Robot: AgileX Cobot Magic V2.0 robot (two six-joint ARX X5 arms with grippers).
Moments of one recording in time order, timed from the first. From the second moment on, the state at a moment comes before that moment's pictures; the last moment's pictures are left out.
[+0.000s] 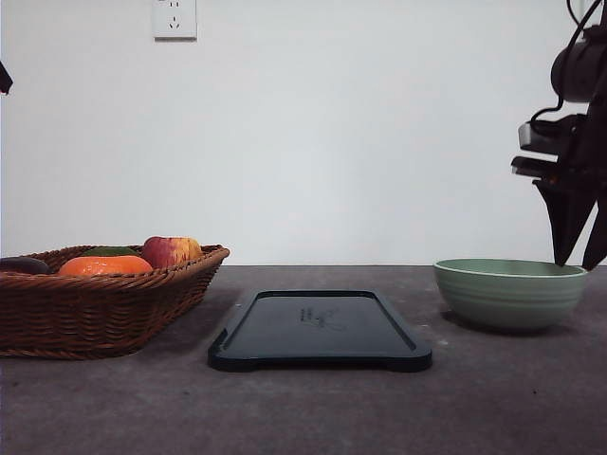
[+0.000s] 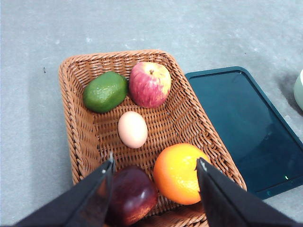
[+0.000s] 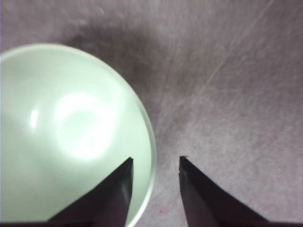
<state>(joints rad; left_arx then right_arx) -0.03 0.77 0.75 -0.51 0.31 0.04 0.01 1.77 1.31 -0.79 -0.18 0.02</state>
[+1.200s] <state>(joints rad) -0.03 0.77 0.75 -0.51 0.31 0.04 0.23 1.78 1.67 -1.21 -0.18 0.02</state>
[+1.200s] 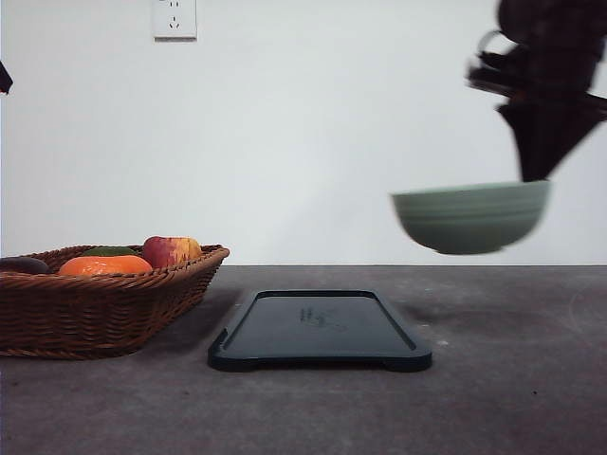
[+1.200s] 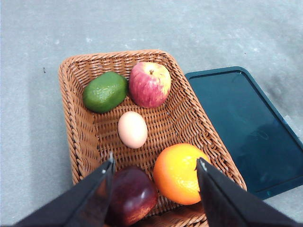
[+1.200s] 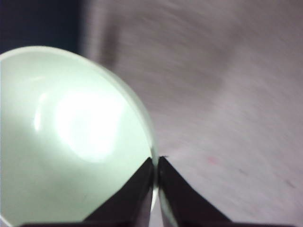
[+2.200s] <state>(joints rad) -0.03 0.77 0.75 -0.51 0.31 0.04 0.46 2.04 1.71 -0.88 -0.18 0.09</state>
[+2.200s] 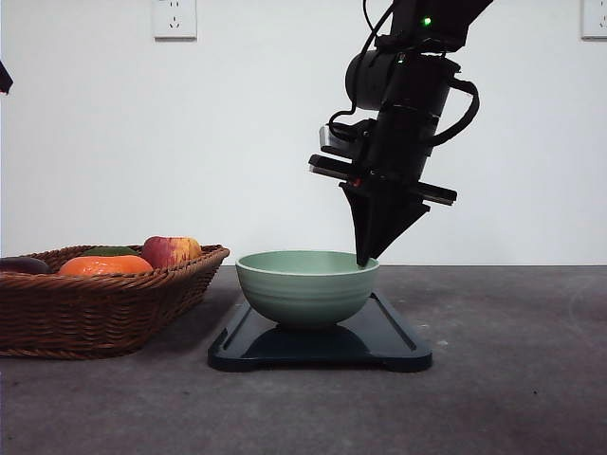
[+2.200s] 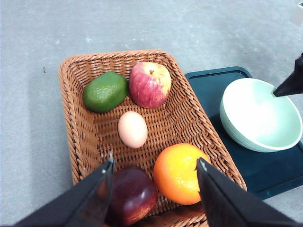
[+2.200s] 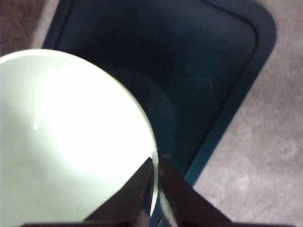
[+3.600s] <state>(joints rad) -0.03 0.77 0.75 -0.51 0.31 0.04 0.41 1.13 0.75 -0.33 -0.13 -0.03</state>
